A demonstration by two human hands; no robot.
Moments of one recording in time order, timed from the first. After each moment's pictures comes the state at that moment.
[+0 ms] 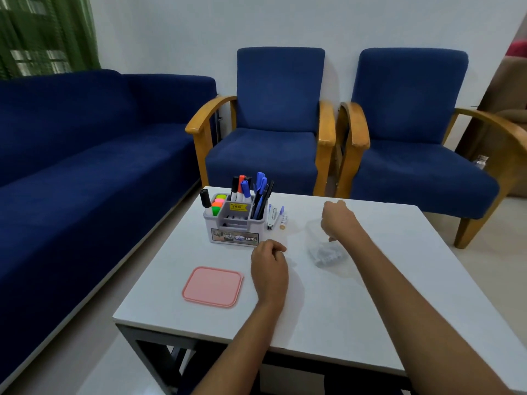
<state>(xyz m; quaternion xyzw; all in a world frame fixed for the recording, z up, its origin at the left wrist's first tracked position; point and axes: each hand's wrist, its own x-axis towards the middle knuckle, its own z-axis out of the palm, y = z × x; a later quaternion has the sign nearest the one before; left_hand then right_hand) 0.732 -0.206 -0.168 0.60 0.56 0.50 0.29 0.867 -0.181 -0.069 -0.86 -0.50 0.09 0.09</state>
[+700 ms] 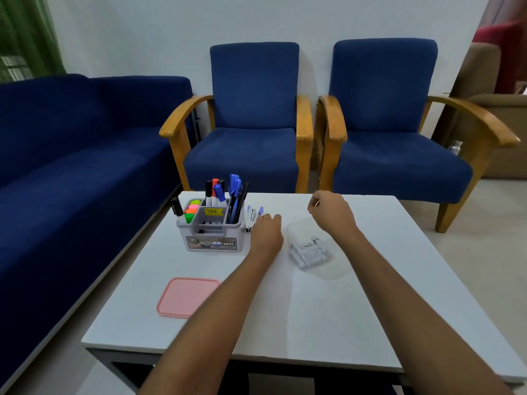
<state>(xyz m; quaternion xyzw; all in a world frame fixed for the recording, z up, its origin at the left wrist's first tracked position) 0.785 -0.125 -0.145 0.83 0.51 0.20 0.09 0.903 -0.191 -0.069 -0.81 -0.51 0.04 0.27</state>
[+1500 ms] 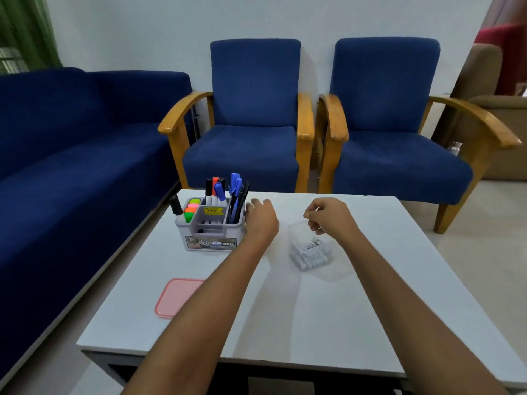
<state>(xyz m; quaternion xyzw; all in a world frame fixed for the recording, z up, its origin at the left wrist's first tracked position) 0.786 -0.099 -0.125 0.80 0.58 0.14 0.06 0.905 -0.192 -0.075 -0.78 -0.46 0.22 0.36</state>
